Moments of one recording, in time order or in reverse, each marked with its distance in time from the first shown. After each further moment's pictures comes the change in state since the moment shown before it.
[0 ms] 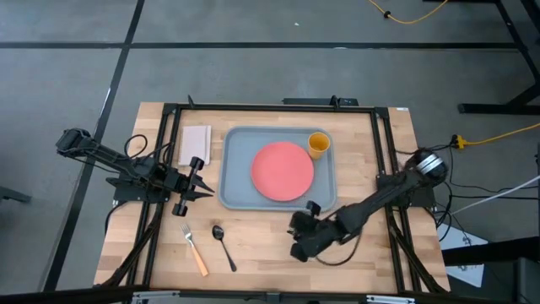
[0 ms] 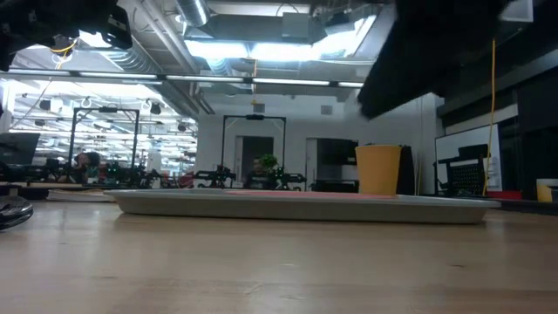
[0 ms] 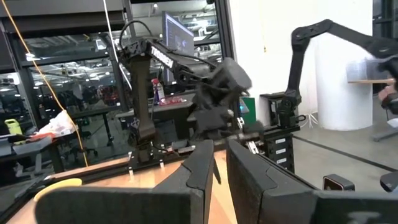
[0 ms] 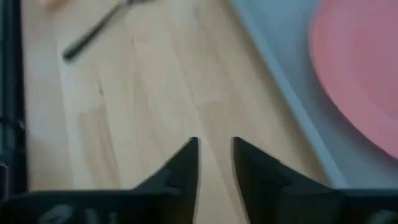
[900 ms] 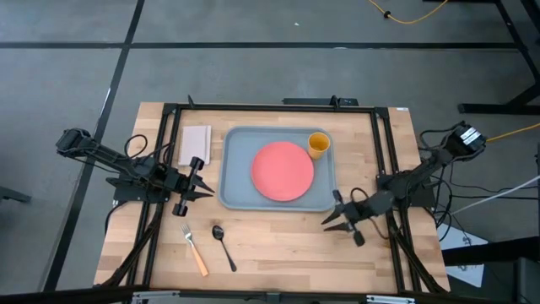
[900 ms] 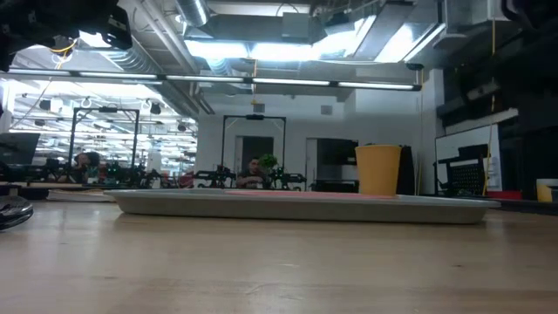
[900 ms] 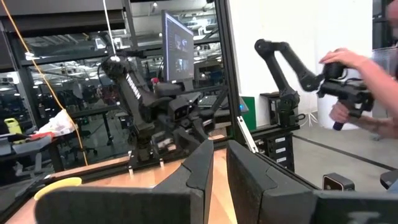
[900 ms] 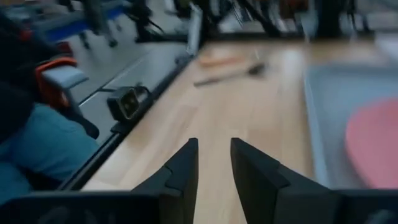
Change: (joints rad) left arm 0.000 0.000 0.000 -0.003 0.001 0.000; right arm 0.036 -0.587 -0.999 1.170 -0.252 -0.674
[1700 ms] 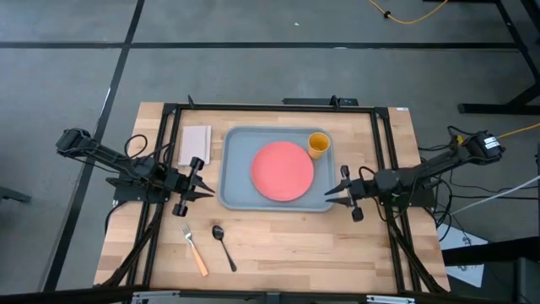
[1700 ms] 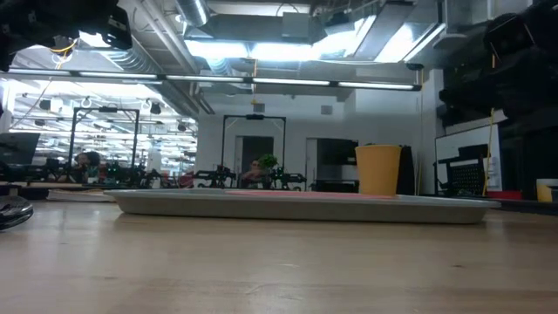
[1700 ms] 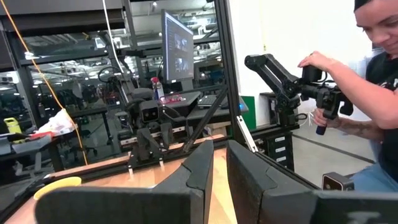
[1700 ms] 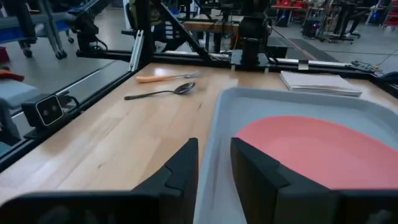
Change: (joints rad) left arm 0.000 0.000 0.000 -0.004 -0.001 0.000; right arm -0.311 -0.385 -0.162 -0.137 -0.104 -0.173
